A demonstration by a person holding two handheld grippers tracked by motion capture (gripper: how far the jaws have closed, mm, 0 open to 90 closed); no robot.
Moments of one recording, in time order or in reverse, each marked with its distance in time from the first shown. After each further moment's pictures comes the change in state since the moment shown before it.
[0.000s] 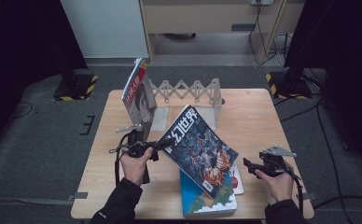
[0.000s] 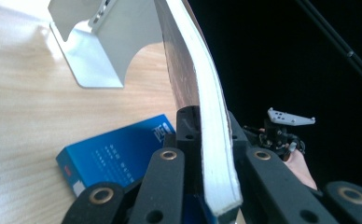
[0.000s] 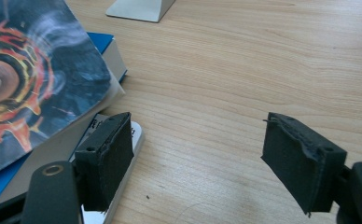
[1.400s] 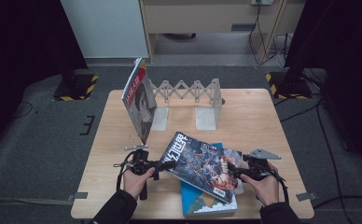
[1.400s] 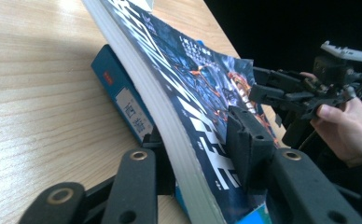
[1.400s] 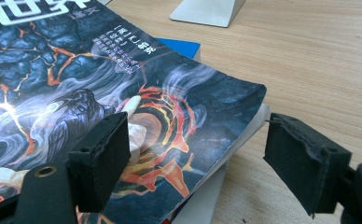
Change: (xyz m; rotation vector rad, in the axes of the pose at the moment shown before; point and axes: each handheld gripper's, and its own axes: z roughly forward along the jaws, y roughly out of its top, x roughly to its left) left arm 0.049 -0.063 0.011 0.168 0.027 -0.011; right arm 0.046 0.001 0.012 -0.020 0.125 -0.017
